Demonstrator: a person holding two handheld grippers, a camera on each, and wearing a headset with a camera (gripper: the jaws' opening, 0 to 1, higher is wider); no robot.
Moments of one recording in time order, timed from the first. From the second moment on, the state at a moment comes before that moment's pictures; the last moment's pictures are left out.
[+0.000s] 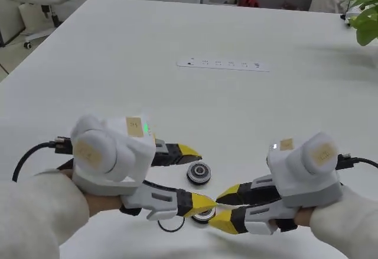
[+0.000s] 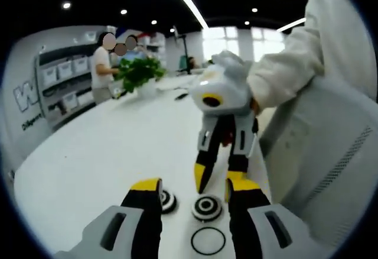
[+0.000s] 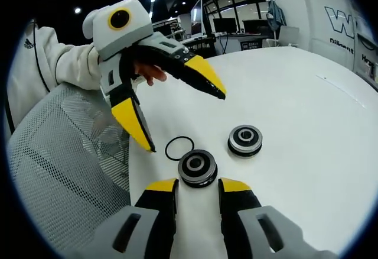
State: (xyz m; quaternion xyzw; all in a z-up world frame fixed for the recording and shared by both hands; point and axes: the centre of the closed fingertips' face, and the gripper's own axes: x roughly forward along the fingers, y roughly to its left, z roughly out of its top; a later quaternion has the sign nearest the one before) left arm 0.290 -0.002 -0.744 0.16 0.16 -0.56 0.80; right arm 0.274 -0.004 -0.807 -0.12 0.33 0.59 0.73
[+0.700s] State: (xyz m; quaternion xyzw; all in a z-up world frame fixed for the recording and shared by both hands) left arm 0.278 -0.004 -0.794 0.17 0.22 -0.56 0.78; right arm 0.276 -0.002 -0.811 -0.13 0.32 0.59 0.73
